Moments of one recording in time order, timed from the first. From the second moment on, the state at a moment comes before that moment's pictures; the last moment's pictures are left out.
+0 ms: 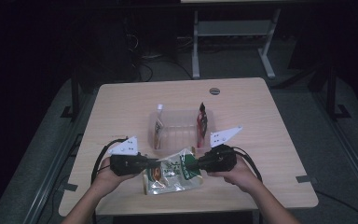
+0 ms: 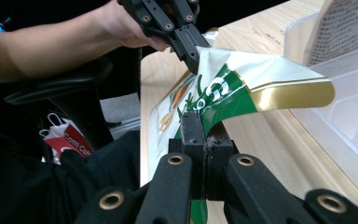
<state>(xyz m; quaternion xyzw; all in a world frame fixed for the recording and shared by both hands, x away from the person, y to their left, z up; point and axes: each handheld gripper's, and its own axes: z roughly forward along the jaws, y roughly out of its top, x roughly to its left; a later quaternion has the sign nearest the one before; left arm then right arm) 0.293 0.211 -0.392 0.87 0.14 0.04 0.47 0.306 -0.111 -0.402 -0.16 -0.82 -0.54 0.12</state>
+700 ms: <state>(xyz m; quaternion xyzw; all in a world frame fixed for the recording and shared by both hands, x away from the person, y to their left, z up) 0.288 0.225 -0.393 0.86 0.18 0.04 0.48 0.305 -0.123 -0.392 -0.15 -0.79 -0.59 0.12</state>
